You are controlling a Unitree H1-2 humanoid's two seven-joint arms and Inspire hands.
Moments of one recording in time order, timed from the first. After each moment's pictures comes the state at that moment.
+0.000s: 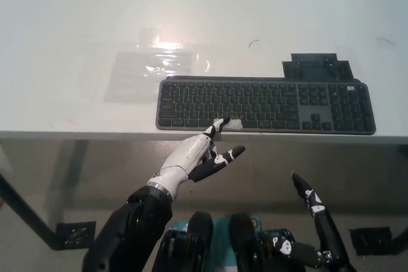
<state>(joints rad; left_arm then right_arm) -0.53 0.08 -0.35 0.64 0.58 -0.23 0.07 -0.01 -0.08 0.16 0.28 -0.19 -0.42 -0.07</state>
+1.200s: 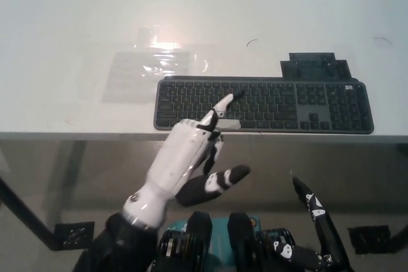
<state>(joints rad) -0.27 0.15 -0.35 -0.26 0.51 -0.23 0.06 0.00 -0.09 0.16 0.29 -0.19 -0.42 -0.07</state>
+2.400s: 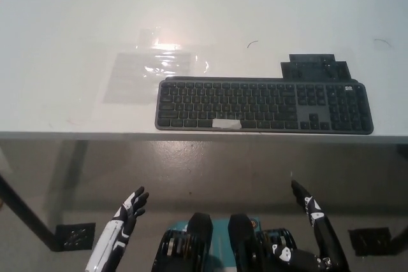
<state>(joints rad) 0.04 0.18 -0.14 0.21 0.06 -0.41 -0.04 0.01 -0.08 0.17 0.29 -0.16 -0.42 -0.05</state>
